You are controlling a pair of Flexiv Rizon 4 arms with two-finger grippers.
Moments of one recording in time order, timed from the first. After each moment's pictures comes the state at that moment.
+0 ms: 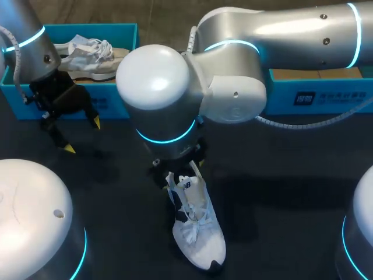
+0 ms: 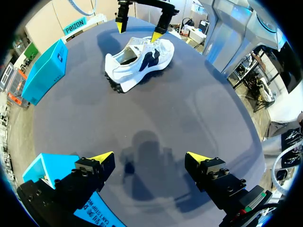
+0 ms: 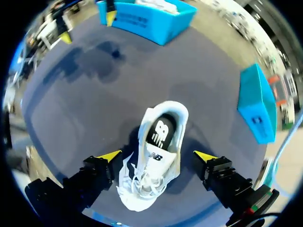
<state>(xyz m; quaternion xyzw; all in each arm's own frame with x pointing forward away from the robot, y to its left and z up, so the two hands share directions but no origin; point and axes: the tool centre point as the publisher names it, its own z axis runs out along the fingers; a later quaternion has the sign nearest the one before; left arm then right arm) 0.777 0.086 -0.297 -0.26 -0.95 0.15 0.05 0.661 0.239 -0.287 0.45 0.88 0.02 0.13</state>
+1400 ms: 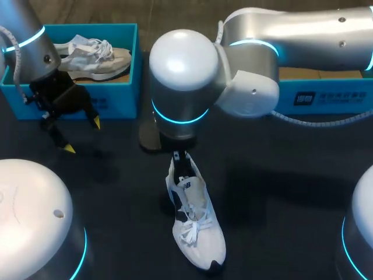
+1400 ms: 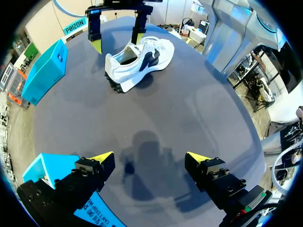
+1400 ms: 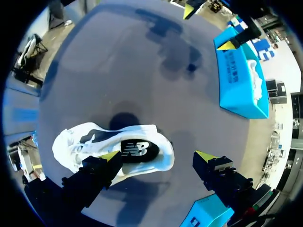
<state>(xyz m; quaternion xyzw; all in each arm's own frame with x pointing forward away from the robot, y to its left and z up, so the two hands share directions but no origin) 0.777 0.086 -0.297 -0.26 -0.95 0.15 0.05 0.729 0.243 -0.301 -0.08 0.99 0.02 0.14</state>
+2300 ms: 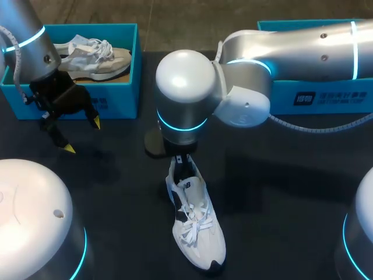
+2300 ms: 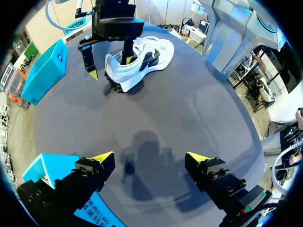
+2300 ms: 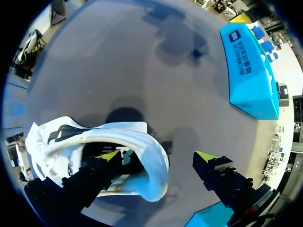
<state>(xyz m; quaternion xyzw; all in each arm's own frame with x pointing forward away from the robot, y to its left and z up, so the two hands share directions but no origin) 0.777 0.086 -0.297 -0.26 -0.95 0.15 0.05 0.764 0.238 -0.363 -0.09 0.99 0.02 0.13</state>
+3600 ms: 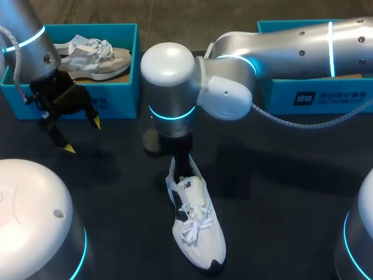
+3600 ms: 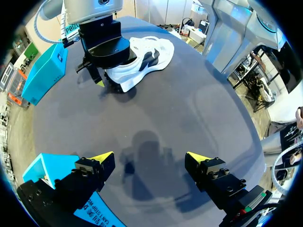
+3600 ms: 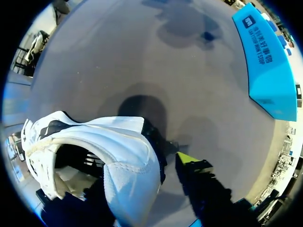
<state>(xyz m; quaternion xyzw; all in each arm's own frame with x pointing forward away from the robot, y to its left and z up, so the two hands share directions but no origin) 0.777 0.086 -0.297 -0.26 -0.95 0.15 0.05 0.777 0.234 -0.396 -0.10 0.99 -0.02 0.06</state>
